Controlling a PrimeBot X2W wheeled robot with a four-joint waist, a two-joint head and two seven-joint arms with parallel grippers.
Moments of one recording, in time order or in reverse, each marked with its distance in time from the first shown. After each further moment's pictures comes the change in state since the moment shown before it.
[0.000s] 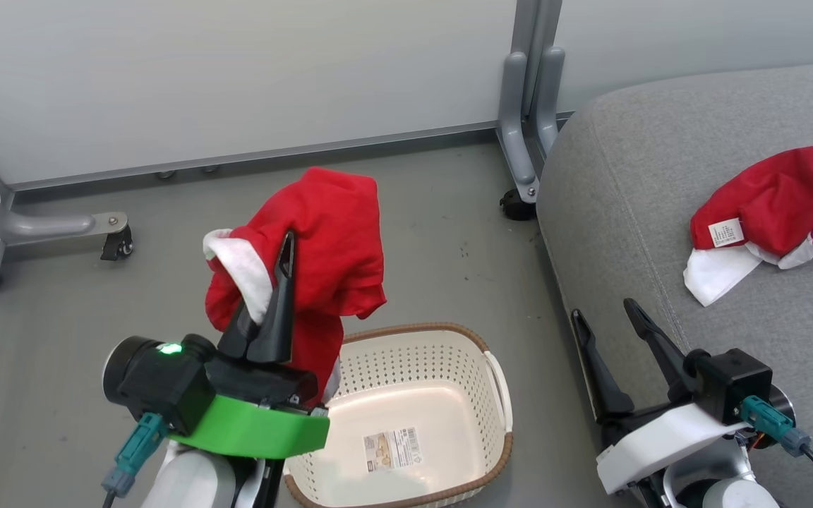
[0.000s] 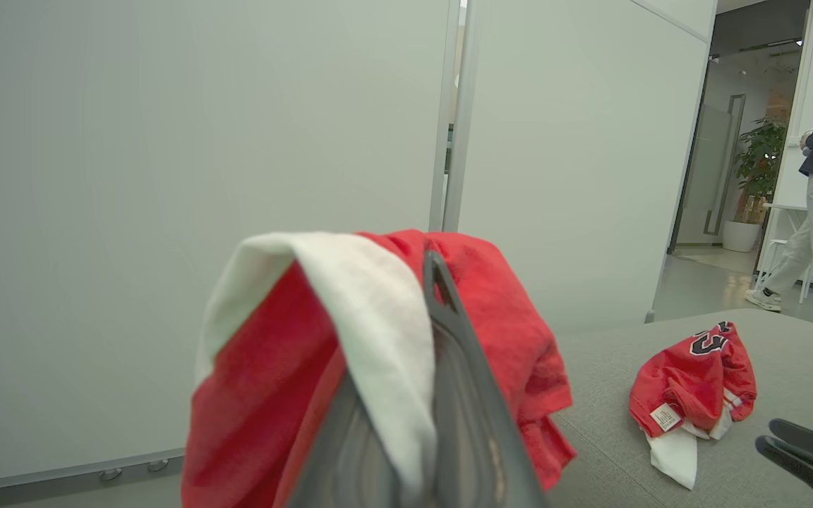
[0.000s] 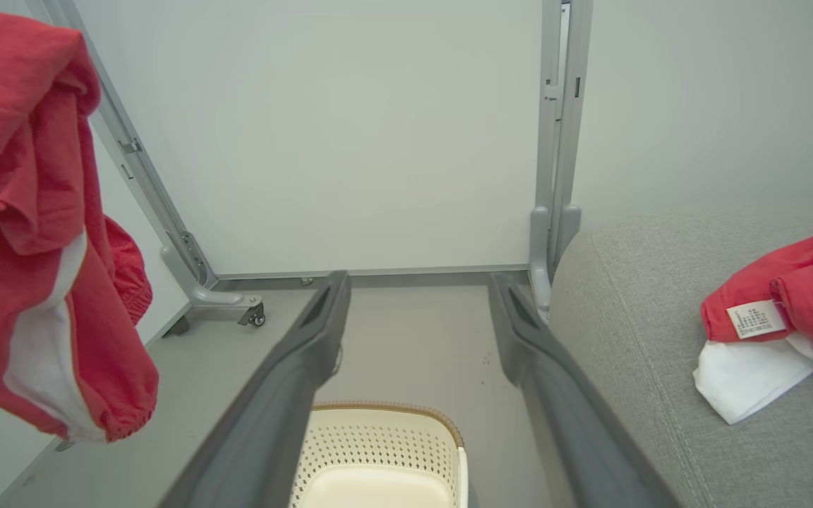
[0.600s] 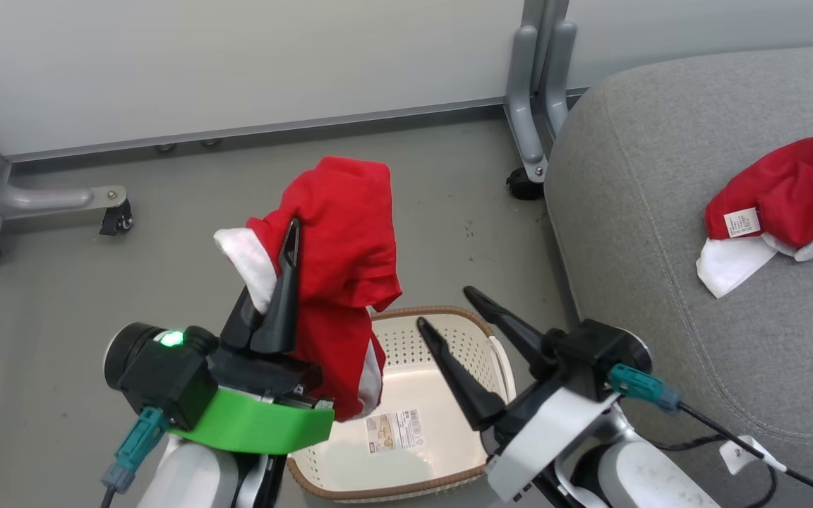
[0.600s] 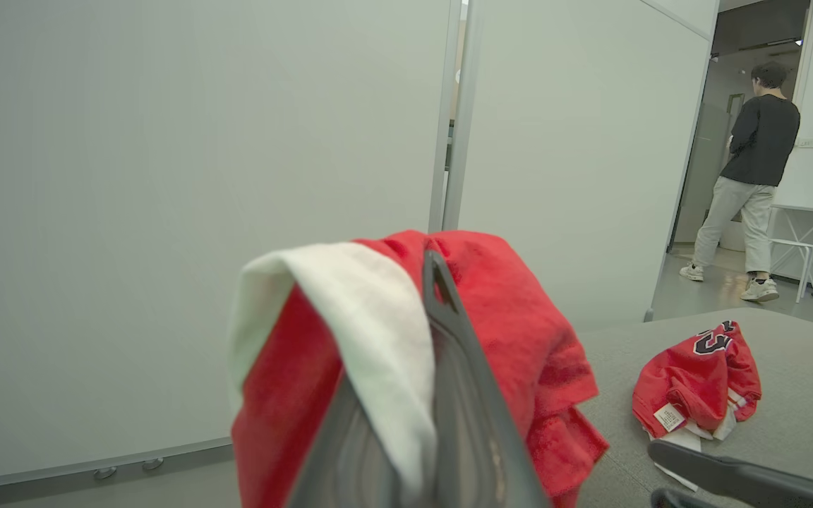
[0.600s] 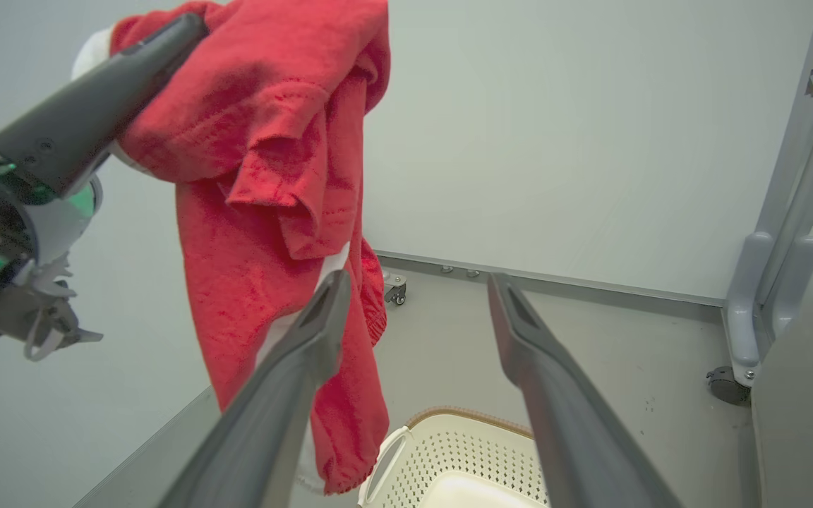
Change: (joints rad) left arm -0.026 0.004 -0.012 -0.015 0.001 -0.001 -0.004; right arm -0.212 -0.069 0.362 0.055 0.149 0.000 0.012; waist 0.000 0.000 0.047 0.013
